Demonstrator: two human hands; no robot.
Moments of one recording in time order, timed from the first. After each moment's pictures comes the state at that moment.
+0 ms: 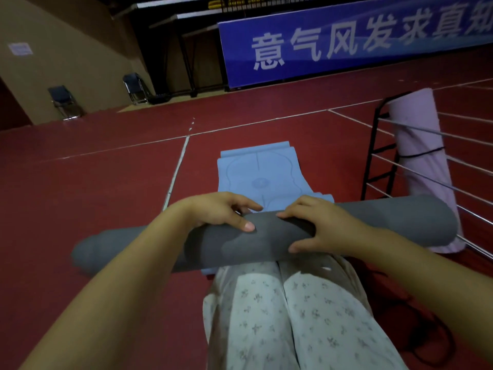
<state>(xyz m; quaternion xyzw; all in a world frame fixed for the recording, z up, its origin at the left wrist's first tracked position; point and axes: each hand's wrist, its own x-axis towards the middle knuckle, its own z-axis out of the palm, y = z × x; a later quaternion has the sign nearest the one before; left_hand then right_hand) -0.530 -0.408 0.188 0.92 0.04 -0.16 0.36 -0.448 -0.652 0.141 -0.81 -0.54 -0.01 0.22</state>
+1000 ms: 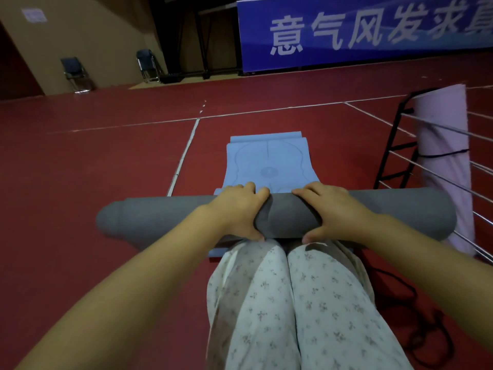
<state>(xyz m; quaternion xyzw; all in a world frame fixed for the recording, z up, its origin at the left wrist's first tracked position) -0.540 -0.427 0.152 0.99 -0.03 0.01 -0.13 -0.424 -0.629 0.131 -0.86 -0.50 -0.04 0.04</state>
